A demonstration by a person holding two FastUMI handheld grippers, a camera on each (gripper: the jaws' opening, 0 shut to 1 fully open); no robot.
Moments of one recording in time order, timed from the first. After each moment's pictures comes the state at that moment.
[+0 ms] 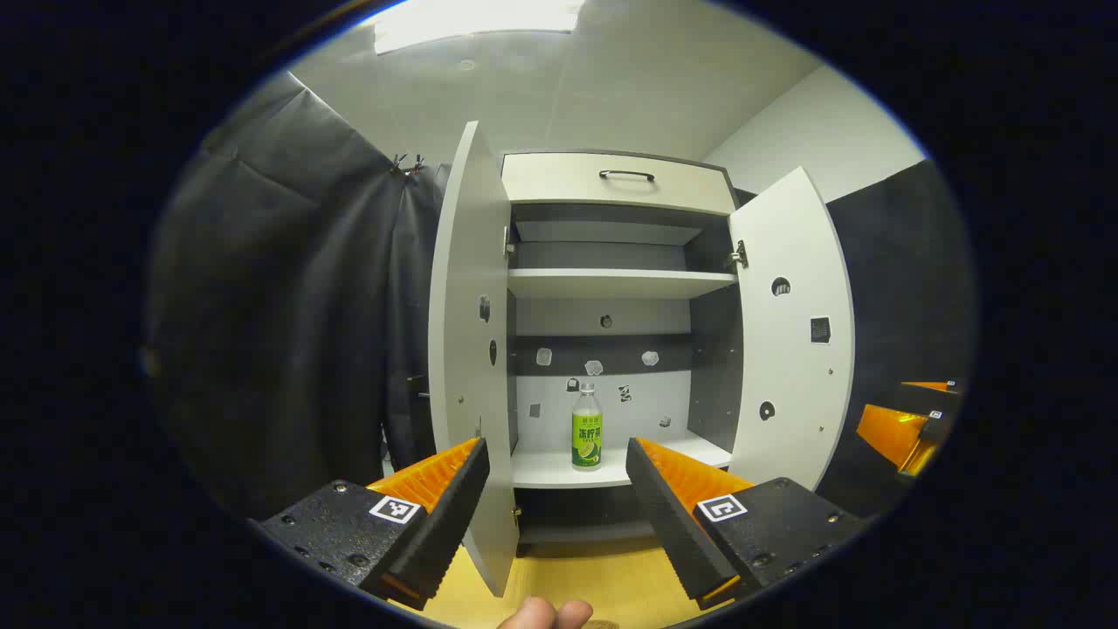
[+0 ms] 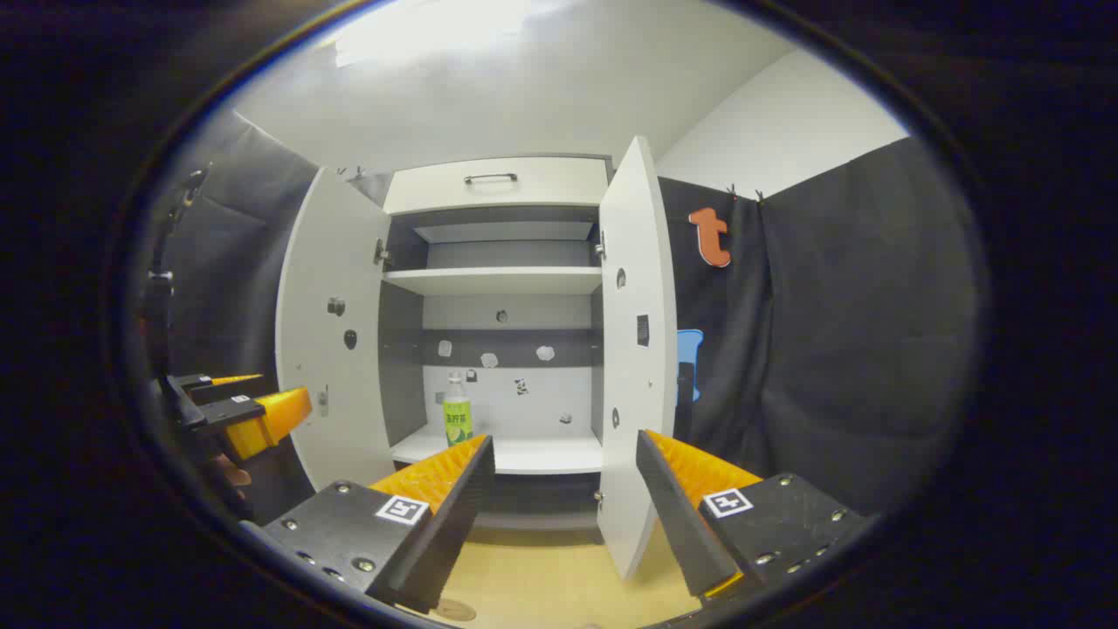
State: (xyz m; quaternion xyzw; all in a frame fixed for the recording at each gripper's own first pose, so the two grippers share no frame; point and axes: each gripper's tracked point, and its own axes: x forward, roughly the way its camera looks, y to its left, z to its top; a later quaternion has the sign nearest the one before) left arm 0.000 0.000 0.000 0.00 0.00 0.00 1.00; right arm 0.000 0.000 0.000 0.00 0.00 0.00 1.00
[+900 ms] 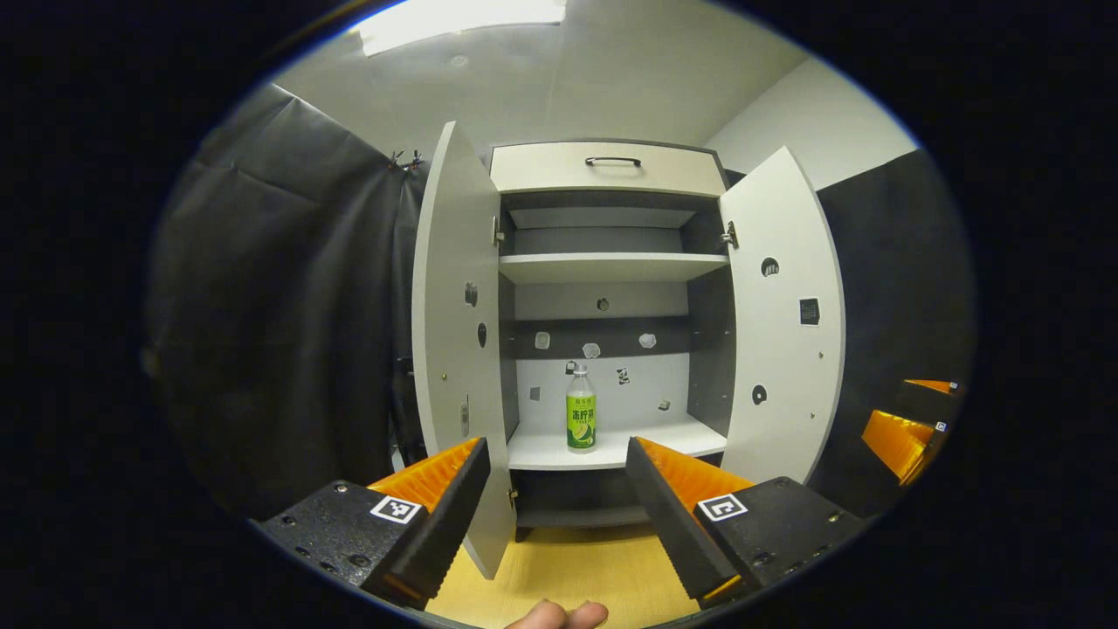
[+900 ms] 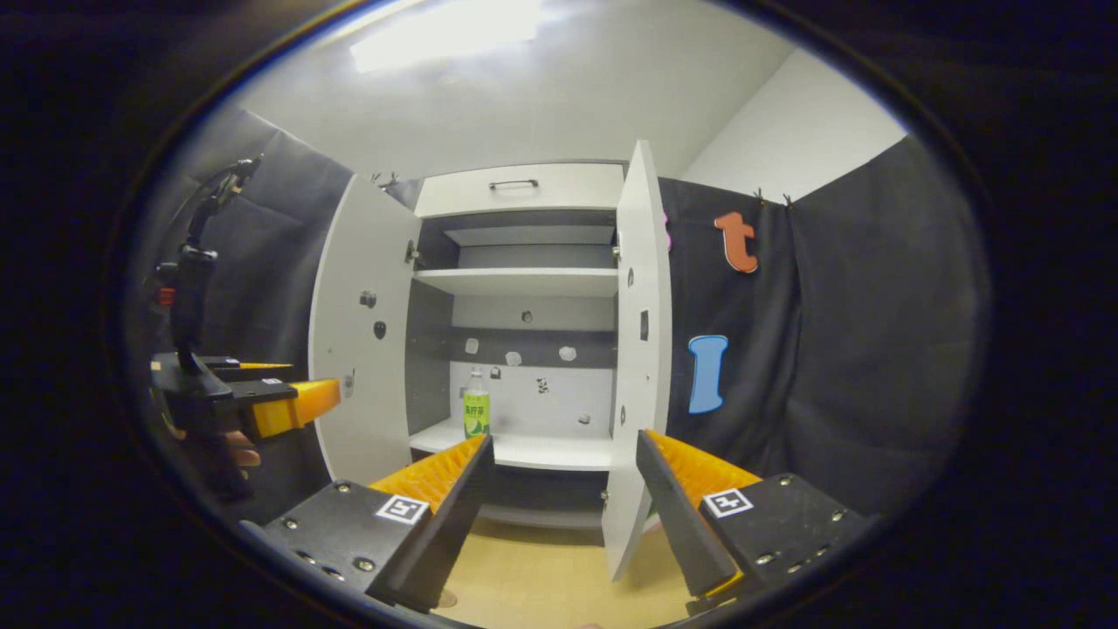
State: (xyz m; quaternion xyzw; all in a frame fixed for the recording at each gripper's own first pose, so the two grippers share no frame) left arm -0.007 -0.030 -0.006 0.00 0.02 0.01 1.00; right arm -0.007 -0.022 -0.017 -0.01 -0.01 0.05 1.00
